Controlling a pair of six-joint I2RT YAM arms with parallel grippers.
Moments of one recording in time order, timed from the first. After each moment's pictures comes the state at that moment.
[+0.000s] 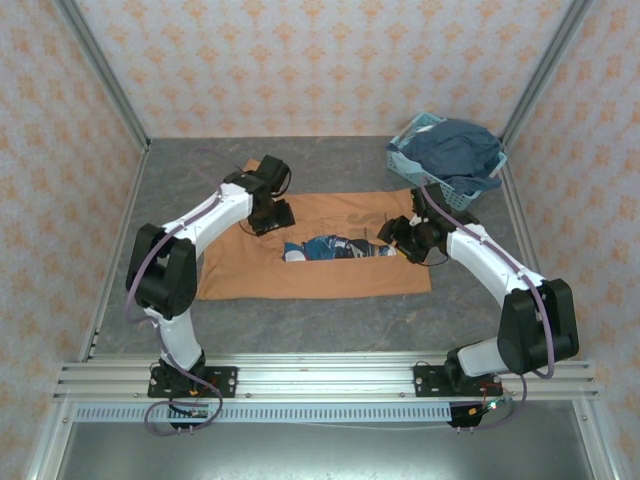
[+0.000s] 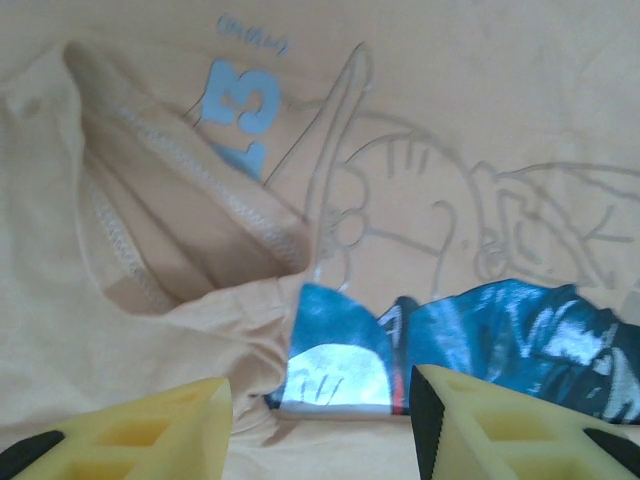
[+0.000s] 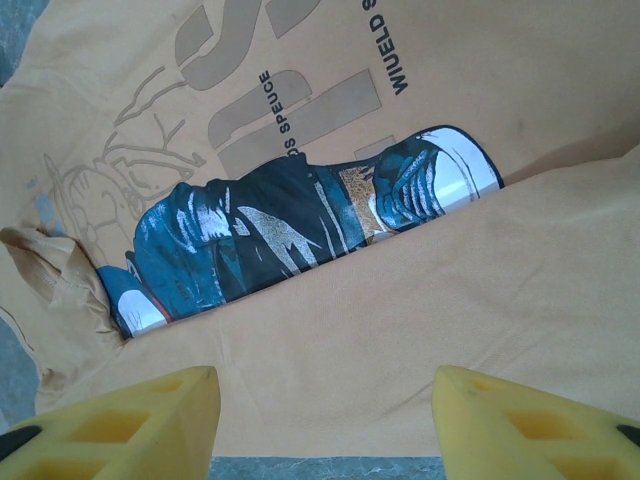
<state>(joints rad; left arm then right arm) -0.37 1.83 1.44 -0.88 0.02 -0.73 0.28 1.41 0.97 -0.65 -0.31 0.83</state>
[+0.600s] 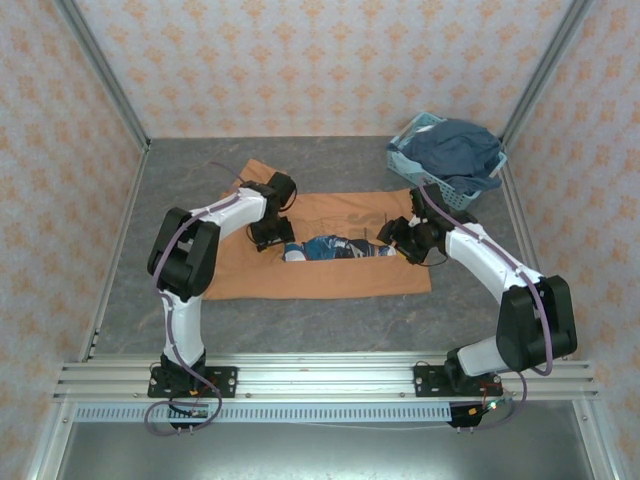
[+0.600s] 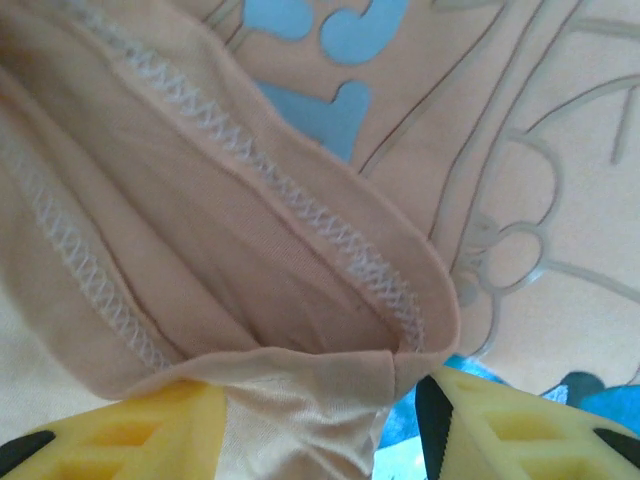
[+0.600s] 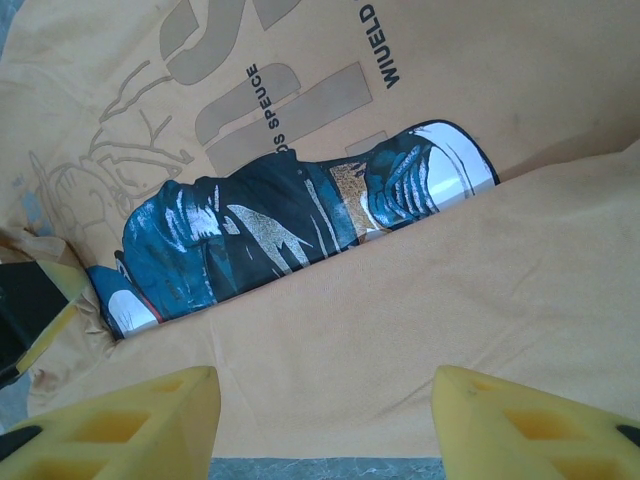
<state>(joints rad) -0.37 2.01 1.44 -0.87 0.00 -0.73 0.28 1.42 0.97 -0.66 -0.31 0.83</state>
